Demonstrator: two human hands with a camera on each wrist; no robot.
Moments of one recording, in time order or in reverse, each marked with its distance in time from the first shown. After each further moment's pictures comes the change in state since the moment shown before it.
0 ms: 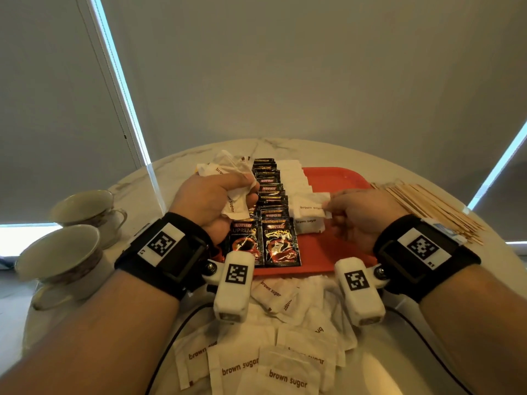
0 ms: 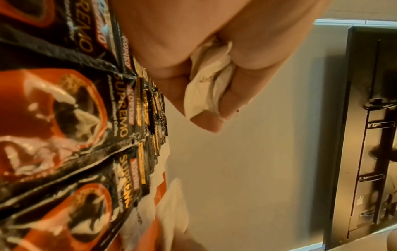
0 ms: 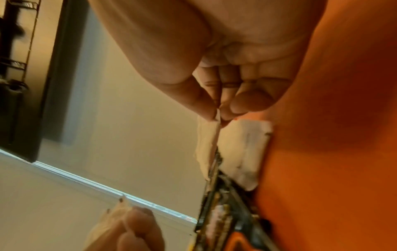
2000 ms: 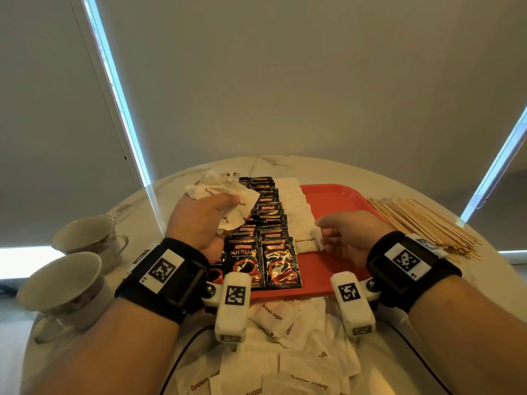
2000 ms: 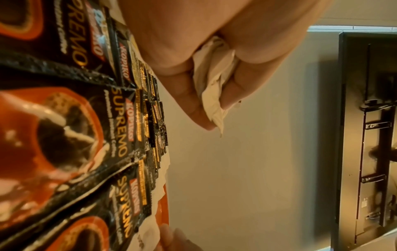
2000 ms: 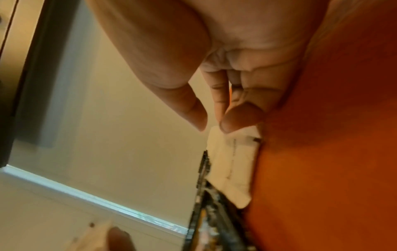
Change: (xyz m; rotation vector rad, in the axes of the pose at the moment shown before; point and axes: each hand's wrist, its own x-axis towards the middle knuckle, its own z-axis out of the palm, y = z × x) left_hand 0.010 0.002 -0.010 -0.027 0.081 0.077; right_hand 0.014 0.001 0.006 -0.001 -0.018 0.087
